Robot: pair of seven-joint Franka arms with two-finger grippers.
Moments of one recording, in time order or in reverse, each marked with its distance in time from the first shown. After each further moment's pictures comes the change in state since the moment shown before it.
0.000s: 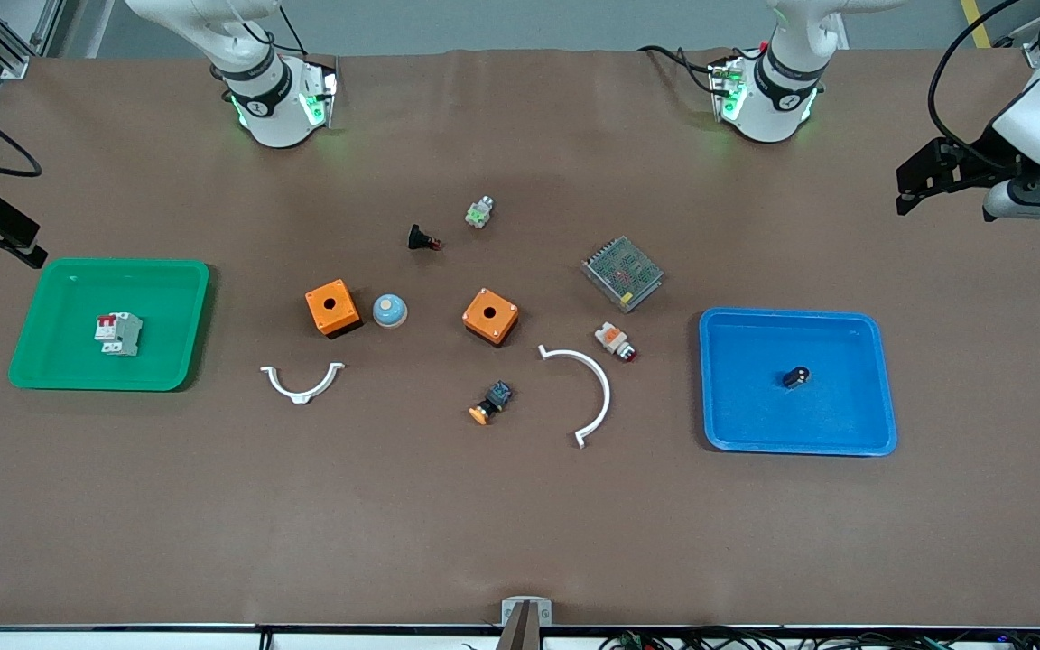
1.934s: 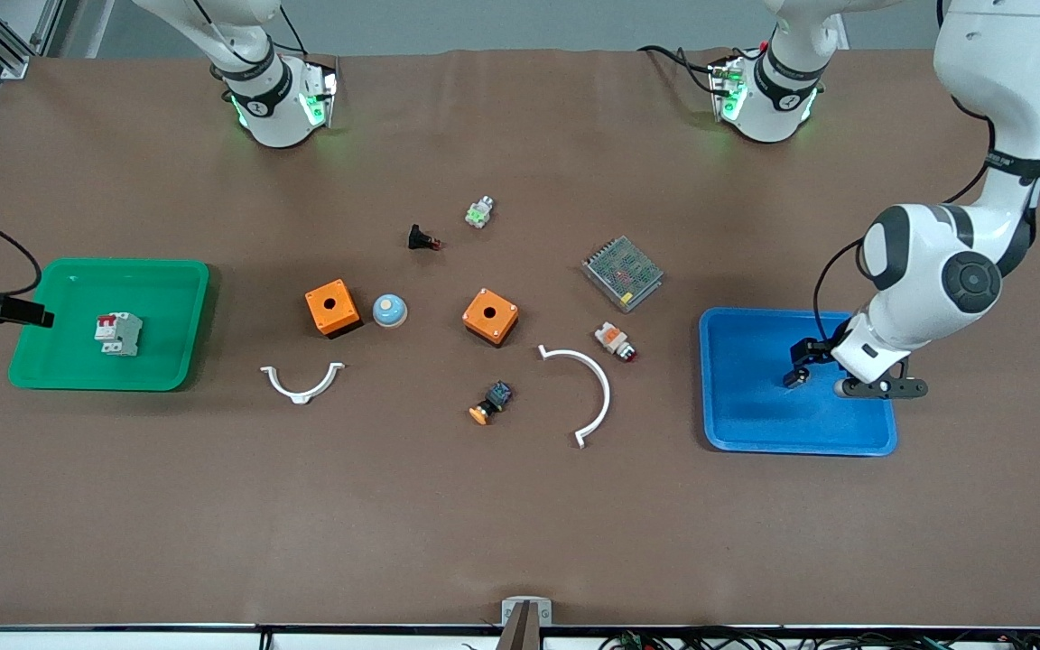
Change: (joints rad) left arm 0.079 0.460 0.000 -0.480 0.004 0.943 -0.015; right arm -0.250 0.321 -0.023 -0.075 -0.002 0.112 -0.261
